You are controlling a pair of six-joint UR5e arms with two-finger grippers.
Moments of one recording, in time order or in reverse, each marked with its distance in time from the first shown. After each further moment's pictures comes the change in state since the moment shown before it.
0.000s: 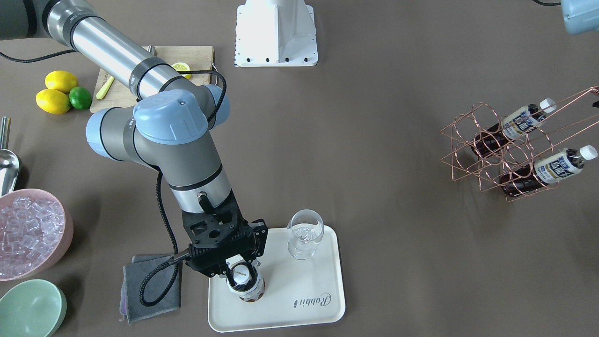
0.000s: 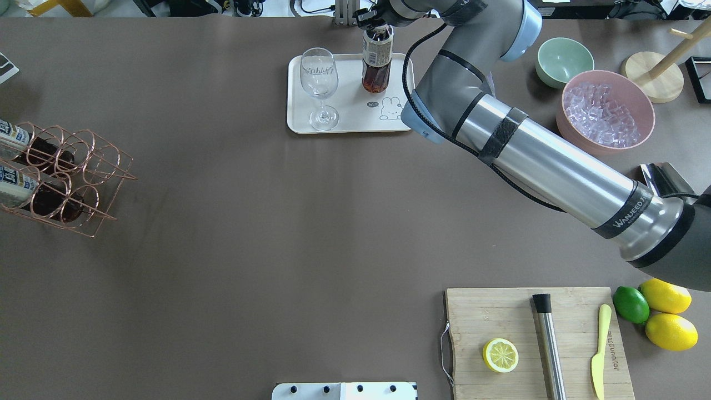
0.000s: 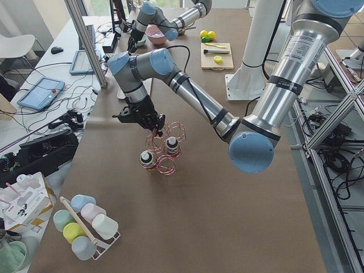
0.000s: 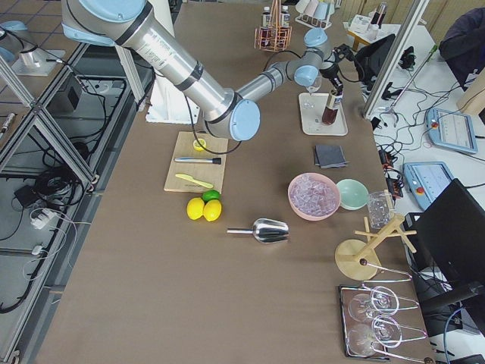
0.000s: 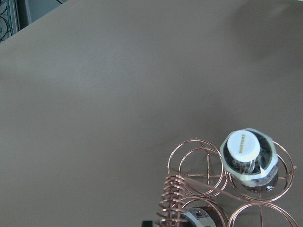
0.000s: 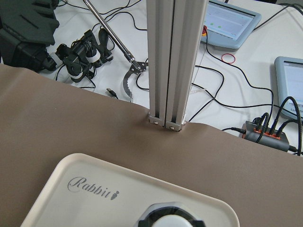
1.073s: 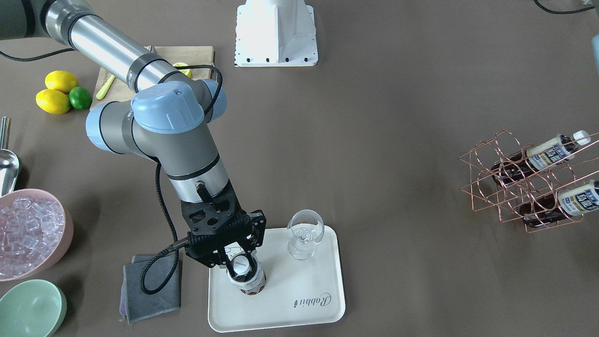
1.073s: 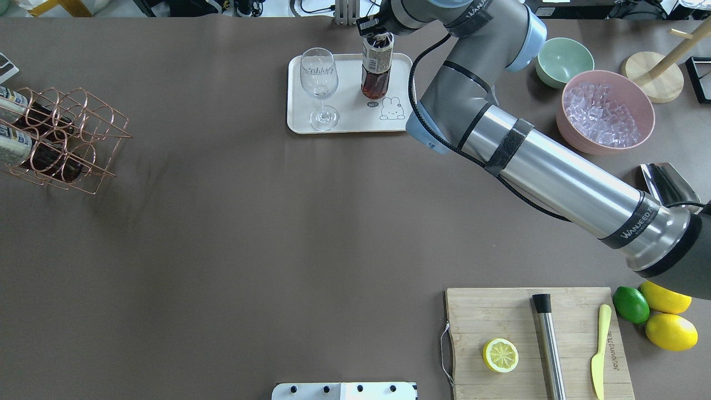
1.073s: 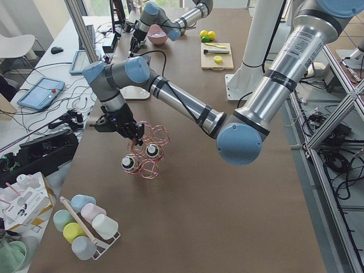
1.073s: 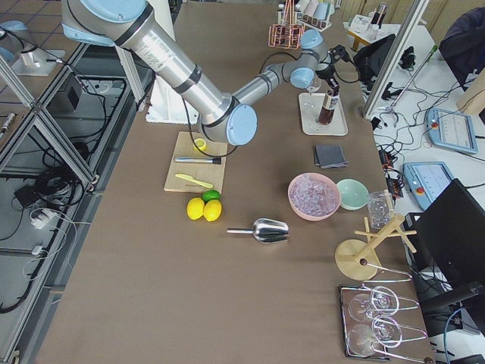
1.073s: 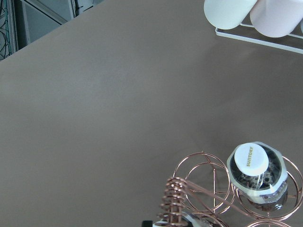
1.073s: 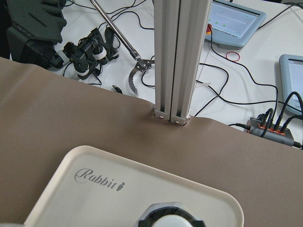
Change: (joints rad) left arm -0.044 -0.108 0.260 -0.127 0.043 0.029; right arm -0.013 -0.037 0.054 0.003 -0.005 0.004
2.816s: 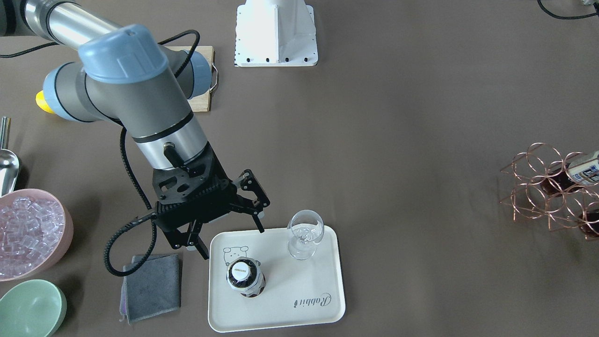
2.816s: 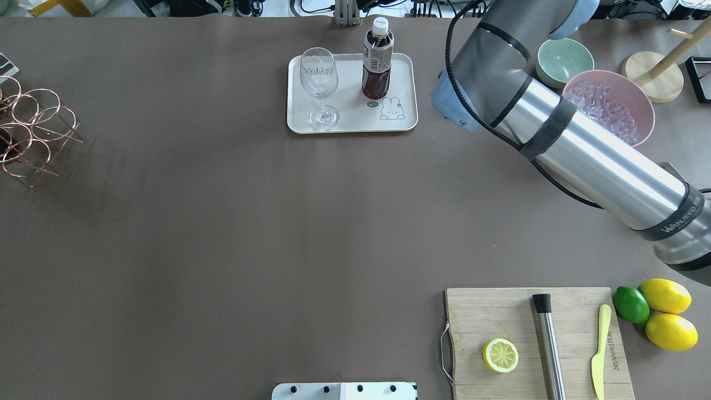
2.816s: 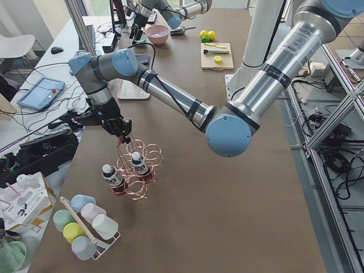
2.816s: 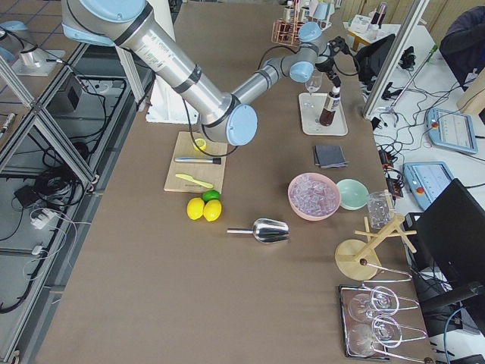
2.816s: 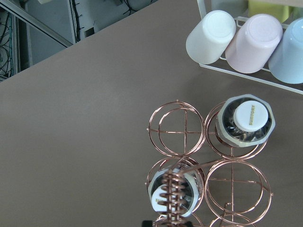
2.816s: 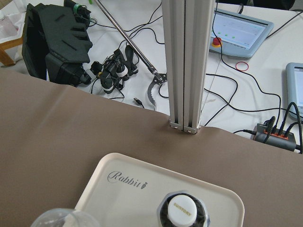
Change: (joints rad) left arm -0.029 -0.101 0.107 -0.024 0.069 -0.005; right arm 0.069 -0.038 0.202 -0.110 0.127 0.018
